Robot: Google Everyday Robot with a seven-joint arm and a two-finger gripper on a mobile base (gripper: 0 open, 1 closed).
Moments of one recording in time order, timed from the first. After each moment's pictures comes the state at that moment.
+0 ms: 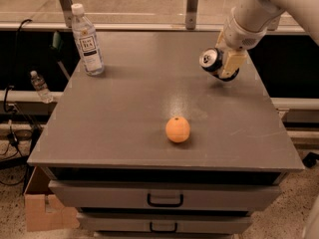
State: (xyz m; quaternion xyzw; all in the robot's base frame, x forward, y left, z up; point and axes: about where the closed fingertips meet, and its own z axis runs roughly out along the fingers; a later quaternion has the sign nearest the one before) arm 0.671 -0.189 0.897 -0.73 0.65 -0.10 0.19
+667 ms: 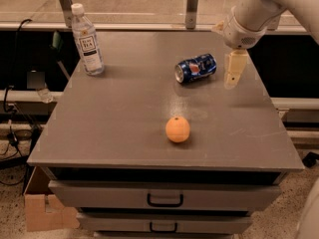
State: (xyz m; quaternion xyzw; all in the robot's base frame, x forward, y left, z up) arm 0.671 -0.185 0.895 -0.73 0.65 -0.08 0.20
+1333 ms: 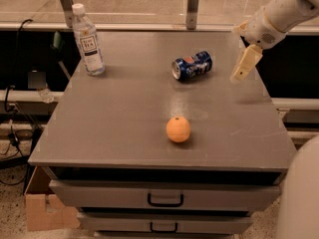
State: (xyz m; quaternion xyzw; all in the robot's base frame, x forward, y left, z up) arm 0.686 -0.219 0.893 -0.63 0.73 0.05 0.27
